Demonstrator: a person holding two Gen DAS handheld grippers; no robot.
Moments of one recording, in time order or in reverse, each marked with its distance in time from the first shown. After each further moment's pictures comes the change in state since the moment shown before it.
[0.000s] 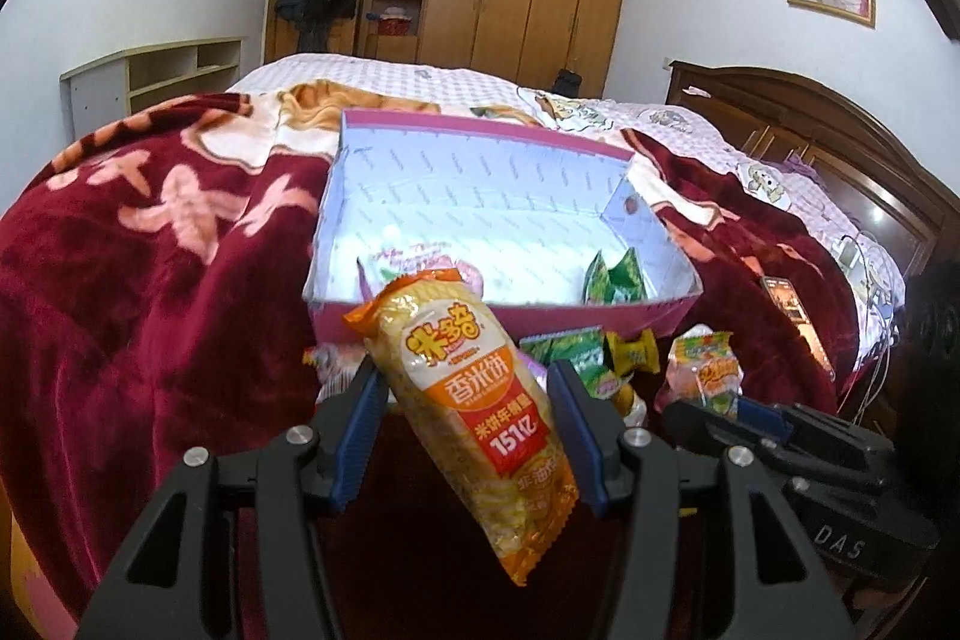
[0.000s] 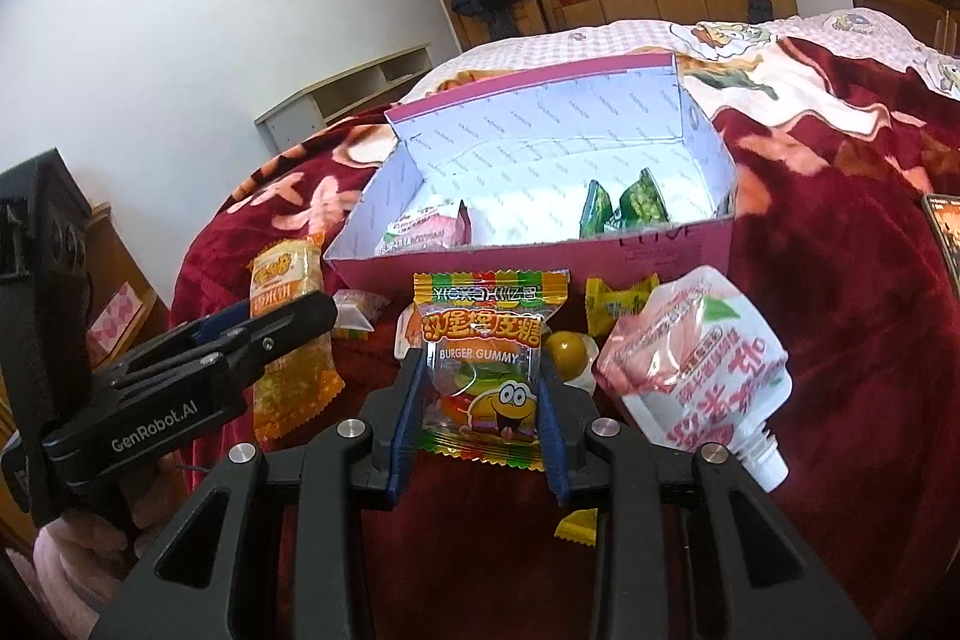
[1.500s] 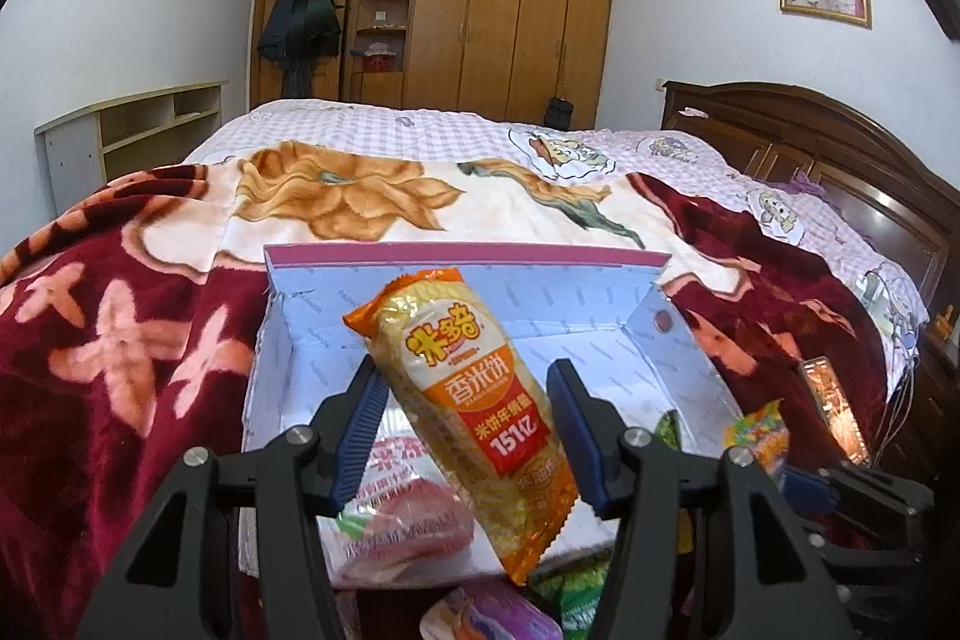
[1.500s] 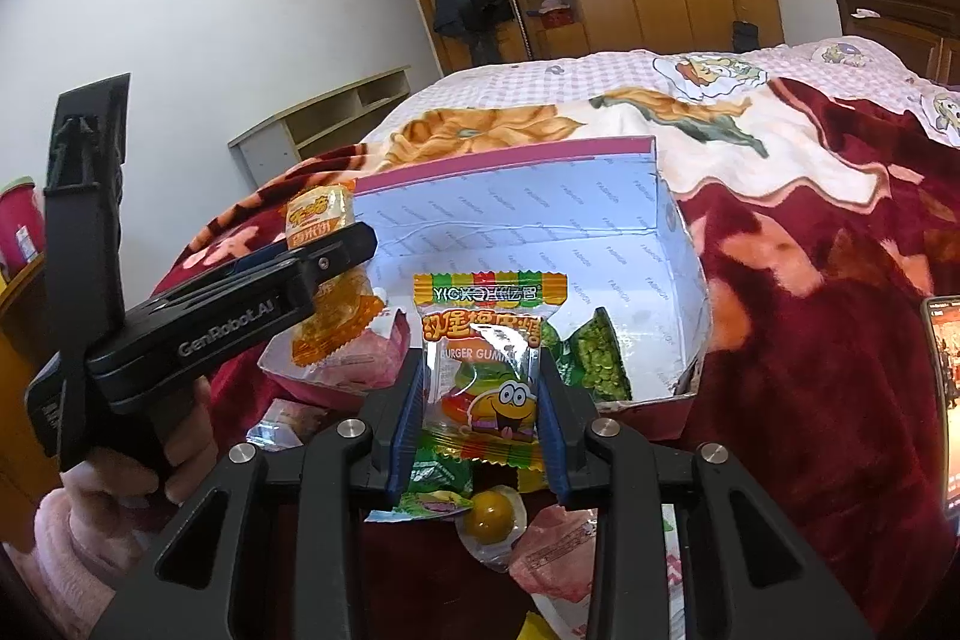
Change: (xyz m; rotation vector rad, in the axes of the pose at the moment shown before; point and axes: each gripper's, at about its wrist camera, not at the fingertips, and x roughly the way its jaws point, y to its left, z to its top) left arm 0.084 -0.013 0.091 0.055 -0.080 0.009; right arm 0.027 -0.029 0.067 -0.006 -0.046 -0.062
